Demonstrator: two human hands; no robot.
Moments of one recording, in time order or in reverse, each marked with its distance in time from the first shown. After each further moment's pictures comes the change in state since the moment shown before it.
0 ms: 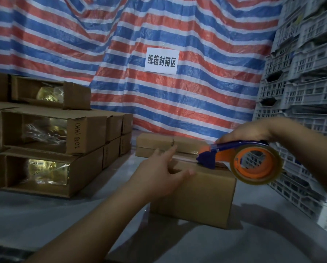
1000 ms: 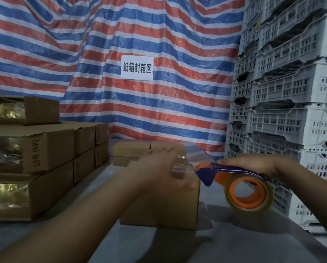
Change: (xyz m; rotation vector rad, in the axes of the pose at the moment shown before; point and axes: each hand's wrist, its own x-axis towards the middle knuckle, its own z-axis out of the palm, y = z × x) left_hand 0.028 0.079 -0.001 0.298 -0.216 0.267; right_hand -0.033 0.115 0.057 0.479 0.067 -0.116
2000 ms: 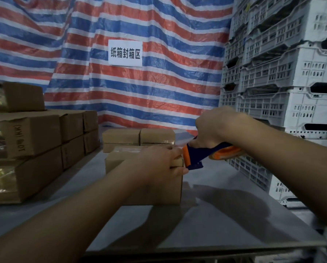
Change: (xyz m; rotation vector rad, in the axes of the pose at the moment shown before) left_hand 0.016 0.014 0.041 0.171 -0.061 0.115; right_hand -0.019 -0.104 0.035 -1.369 0.397 0.100
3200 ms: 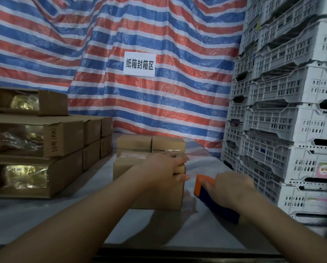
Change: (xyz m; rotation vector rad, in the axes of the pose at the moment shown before) left_hand -0.022 -0.022 -0.001 0.007 0.038 -0.016; right_hand -0.052 -0.061 0.093 0.288 -0.020 0.241
